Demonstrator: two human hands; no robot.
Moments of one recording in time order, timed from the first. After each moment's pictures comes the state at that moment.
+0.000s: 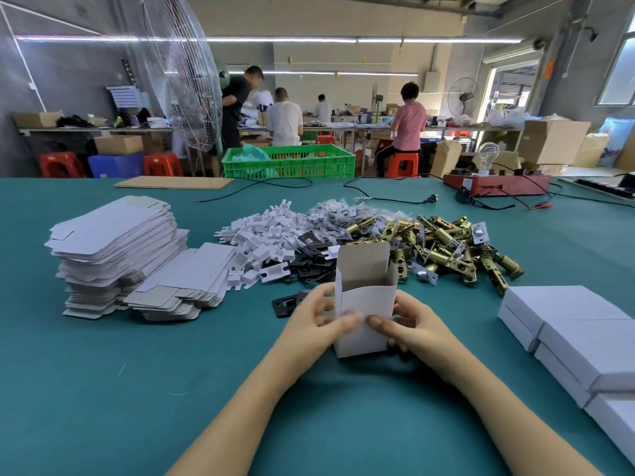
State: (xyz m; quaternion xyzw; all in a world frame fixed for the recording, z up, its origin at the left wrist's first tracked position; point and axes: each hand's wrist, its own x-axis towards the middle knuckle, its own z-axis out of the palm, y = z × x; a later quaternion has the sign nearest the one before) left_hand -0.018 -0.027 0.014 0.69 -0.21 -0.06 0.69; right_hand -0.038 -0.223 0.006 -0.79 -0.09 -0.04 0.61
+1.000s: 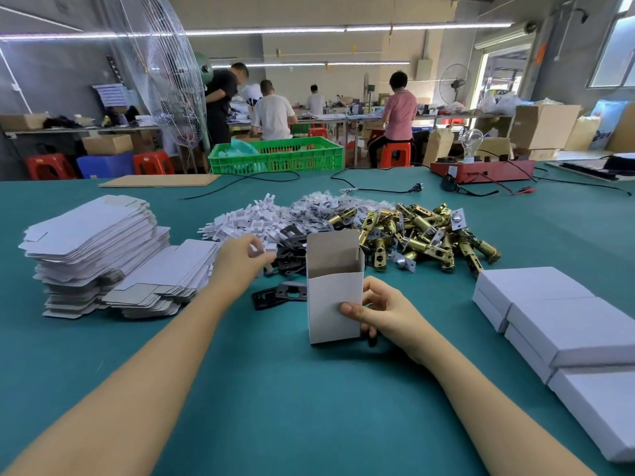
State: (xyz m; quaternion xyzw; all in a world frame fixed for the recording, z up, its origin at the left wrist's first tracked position) left_hand 0.078 0.018 0.044 0.89 -0.08 0.16 0.41; right_hand -0.033 -0.227 0.006 -0.76 -0.11 -0.01 0.64
